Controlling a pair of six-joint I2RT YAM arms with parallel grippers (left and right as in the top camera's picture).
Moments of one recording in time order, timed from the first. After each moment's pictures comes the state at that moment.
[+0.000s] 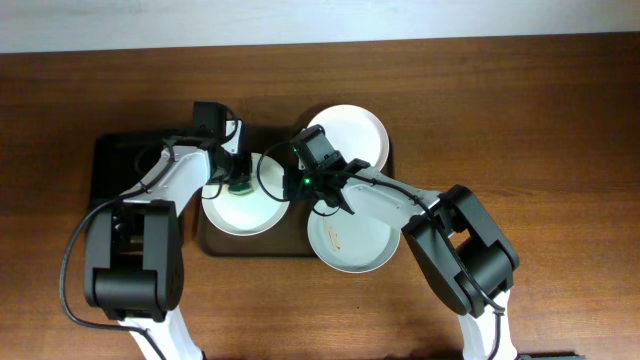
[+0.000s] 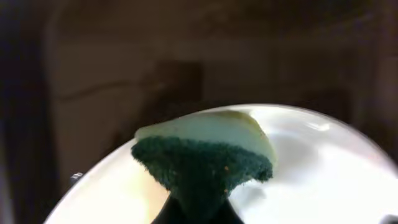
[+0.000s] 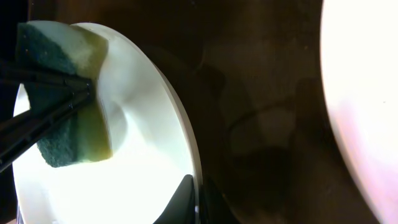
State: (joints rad) left arm -0.10 1.99 1.27 -0.52 0.09 -0.07; right arm 0.64 2.11 1.34 -0.17 -0.23 0.65
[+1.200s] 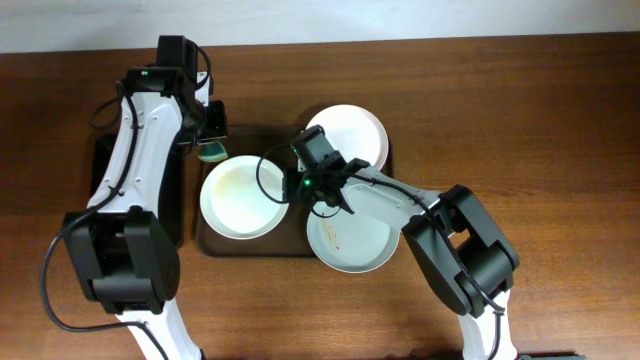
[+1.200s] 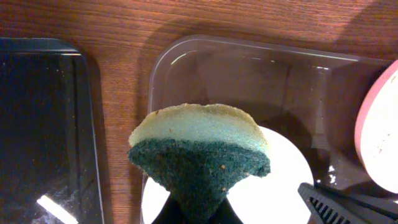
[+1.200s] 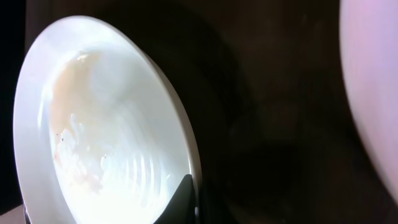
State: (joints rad) left arm -0.04 2.02 1.83 -1.11 0.04 -0.13; right arm 0.64 2.11 1.34 -0.20 -0.27 0.65
